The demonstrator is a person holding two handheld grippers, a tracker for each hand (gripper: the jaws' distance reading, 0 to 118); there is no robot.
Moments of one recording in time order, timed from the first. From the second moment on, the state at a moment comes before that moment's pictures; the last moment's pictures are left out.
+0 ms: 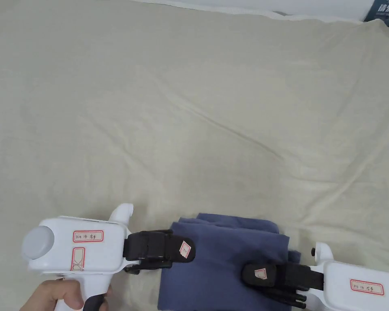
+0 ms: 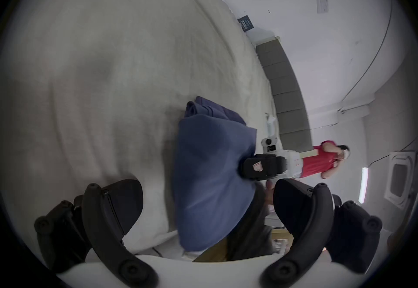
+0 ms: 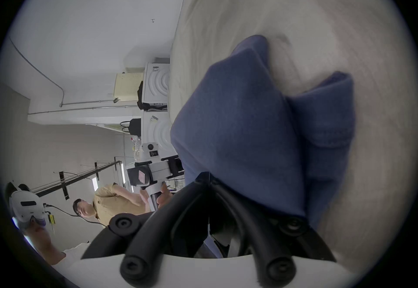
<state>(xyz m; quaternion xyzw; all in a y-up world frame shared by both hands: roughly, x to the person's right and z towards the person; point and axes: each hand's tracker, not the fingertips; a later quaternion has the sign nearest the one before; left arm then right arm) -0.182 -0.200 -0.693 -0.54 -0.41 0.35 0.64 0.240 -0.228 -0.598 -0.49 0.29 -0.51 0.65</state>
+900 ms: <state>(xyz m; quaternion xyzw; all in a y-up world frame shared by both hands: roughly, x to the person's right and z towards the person) -0.440 -0.095 -0.768 -0.57 -0.20 0.17 0.78 0.276 -0.111 -0.616 -0.43 0.24 -0.42 0.76</state>
